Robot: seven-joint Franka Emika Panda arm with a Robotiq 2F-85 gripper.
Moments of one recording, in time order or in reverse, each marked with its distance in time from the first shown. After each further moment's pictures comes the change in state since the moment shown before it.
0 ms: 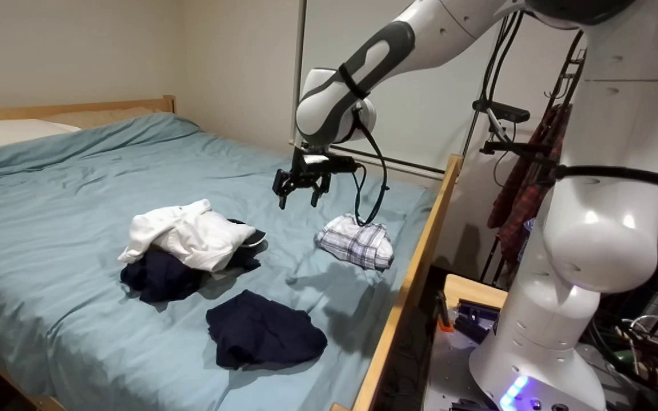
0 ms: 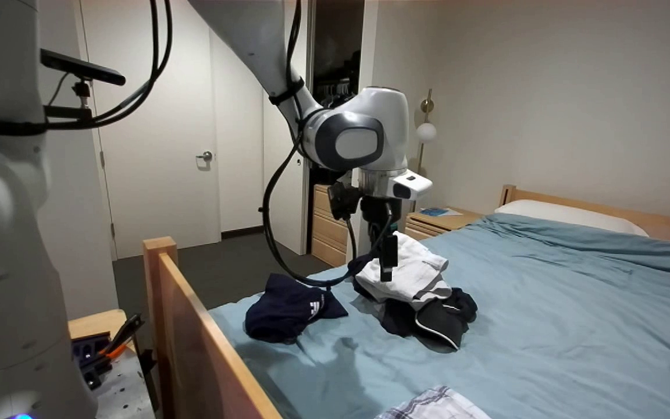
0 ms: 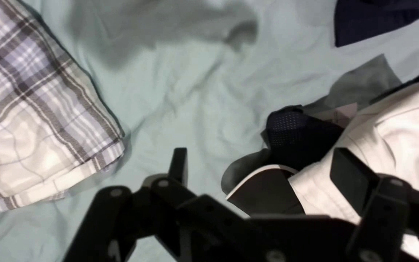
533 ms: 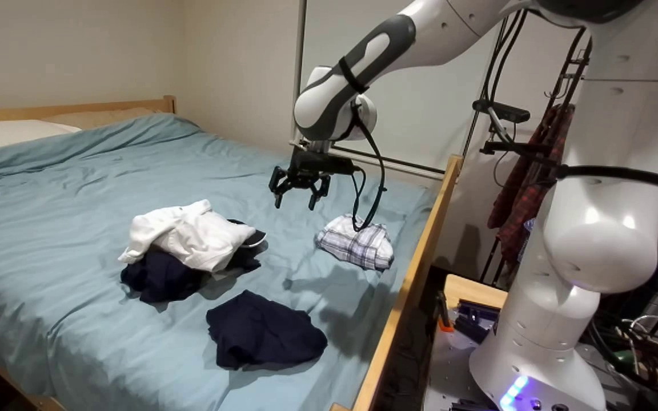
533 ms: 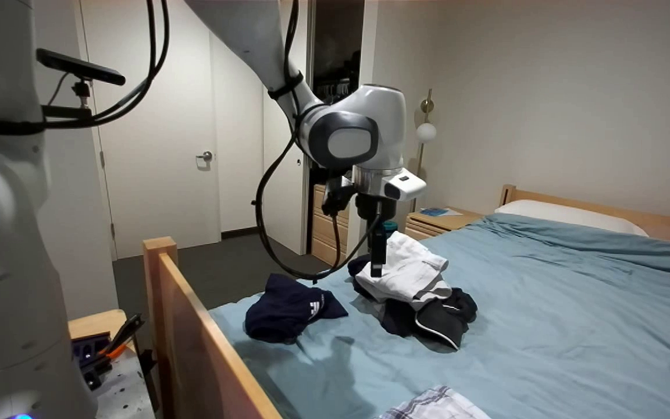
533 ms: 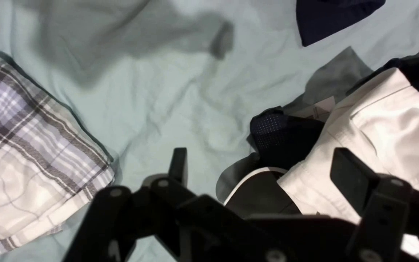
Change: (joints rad) arm 0.003 -0.021 0.014 -0.016 0.096 -0.005 0.059
